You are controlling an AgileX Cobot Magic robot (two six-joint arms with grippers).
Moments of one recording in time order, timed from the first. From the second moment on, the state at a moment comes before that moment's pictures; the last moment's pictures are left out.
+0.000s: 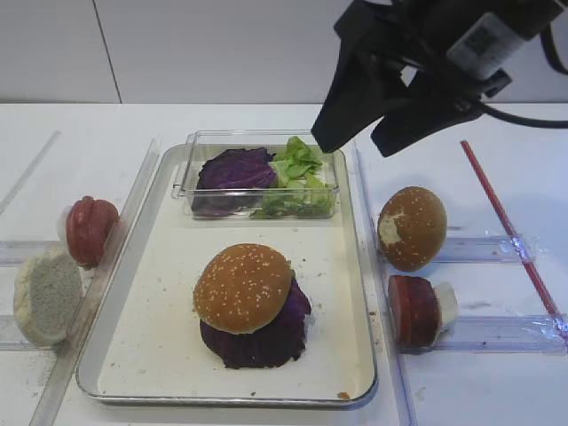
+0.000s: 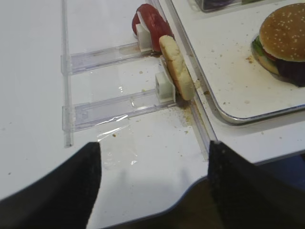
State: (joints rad) left arm -0.11 -0.02 -0.49 0.00 1.19 0.04; right arm 0.36 1.46 -1.36 0.61 1.23 -0.27
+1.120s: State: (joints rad) left arm -0.11 -0.02 -0.49 0.00 1.19 0.04; right arm 0.26 1.31 -1.36 0.06 1.25 -0.06
